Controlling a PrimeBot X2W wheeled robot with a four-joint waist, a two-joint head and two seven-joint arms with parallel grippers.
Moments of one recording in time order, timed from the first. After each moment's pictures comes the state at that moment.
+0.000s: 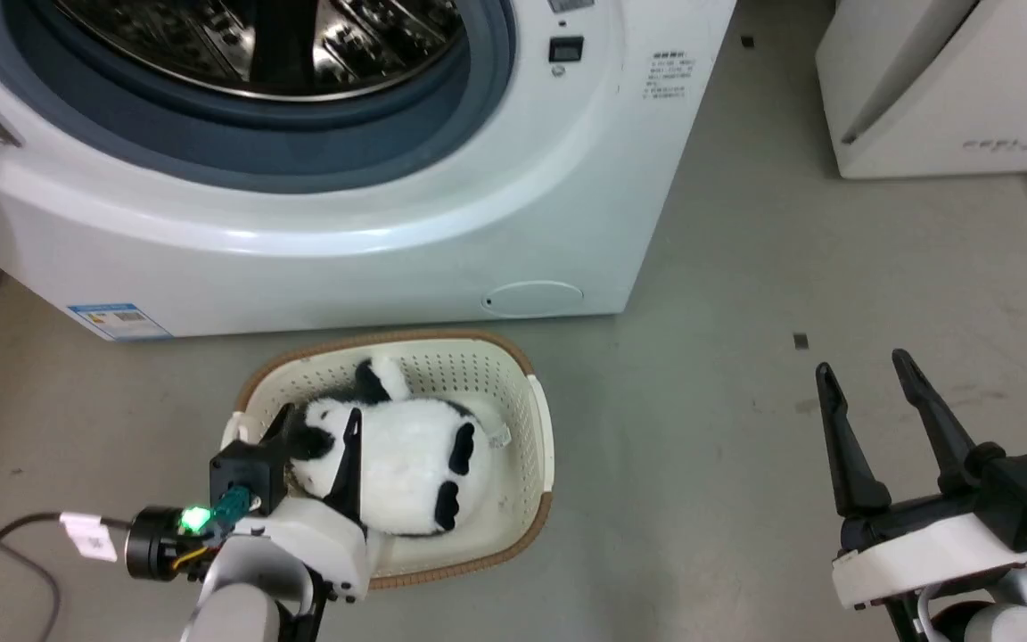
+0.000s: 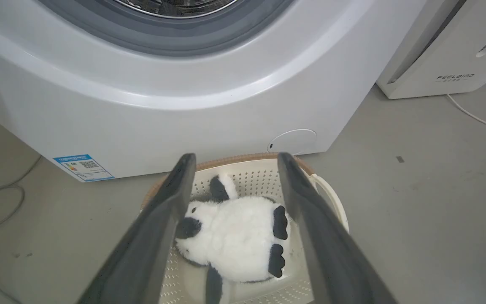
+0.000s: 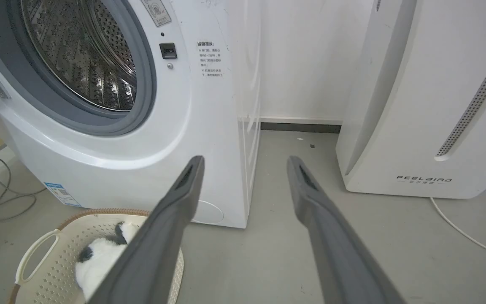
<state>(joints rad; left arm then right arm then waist) -0.19 0.08 -0.05 0.32 -0.07 -0.04 -0.10 -0.05 -0.05 -0.02 -0.07 0.09 0.13 -0.11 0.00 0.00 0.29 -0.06</state>
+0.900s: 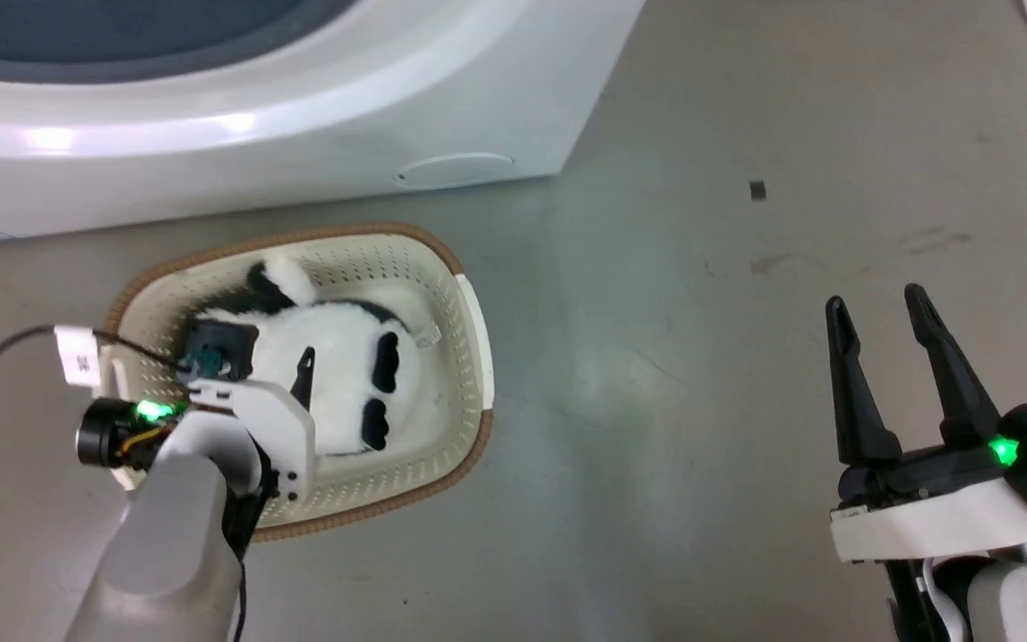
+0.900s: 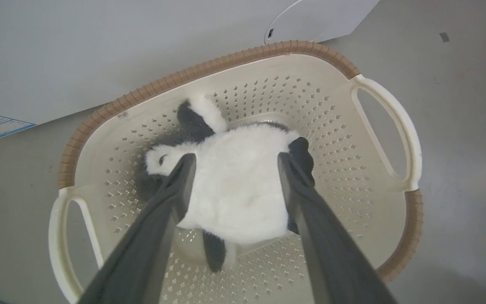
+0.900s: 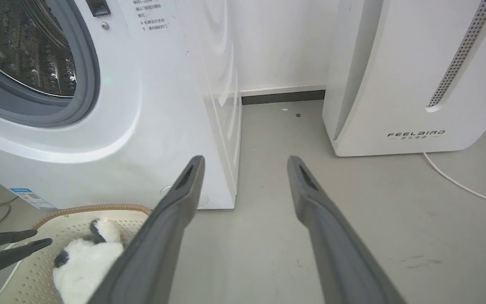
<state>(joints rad) -0.55 0.21 -0.12 0.75 -0.10 -0.08 0.01 -0.13 -0.05 0.01 -0.12 0.19 0.13 -0.16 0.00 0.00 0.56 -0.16</state>
